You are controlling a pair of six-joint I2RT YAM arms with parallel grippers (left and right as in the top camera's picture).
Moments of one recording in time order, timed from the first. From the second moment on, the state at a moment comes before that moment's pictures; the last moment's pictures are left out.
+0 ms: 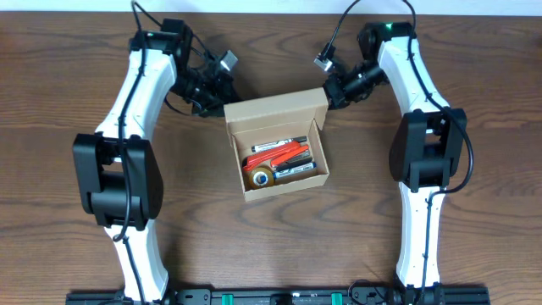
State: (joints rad) left arm -0.13 2.11 1.83 -1.31 0.82 0.05; right arm 0.11 2.48 2.24 -1.53 -0.82 -0.46
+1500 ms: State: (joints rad) left arm -0.09 1.63 1.25 -1.10 -0.07 -0.20; right arm 0.41 2.29 2.88 -1.70 -0.06 0.08
